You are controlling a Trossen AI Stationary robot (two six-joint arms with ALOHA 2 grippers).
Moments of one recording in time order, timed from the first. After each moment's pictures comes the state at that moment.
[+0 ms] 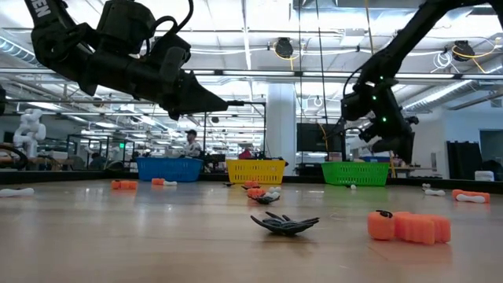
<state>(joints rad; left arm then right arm) 0.06 1.47 0.39 0.87 -0.14 -0.09 -1.00 1.74 1.18 -1.04 0.52 -0.06</state>
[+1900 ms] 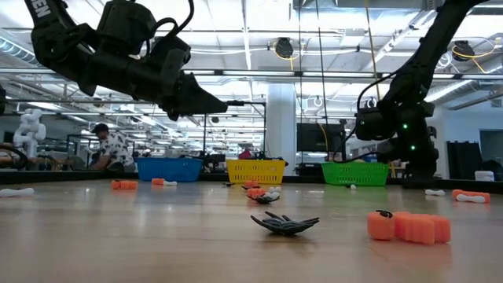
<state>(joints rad) 0.06 1.47 0.39 0.86 -0.15 -0.09 -0.80 1.61 0.65 -0.50 0.84 -0.06</state>
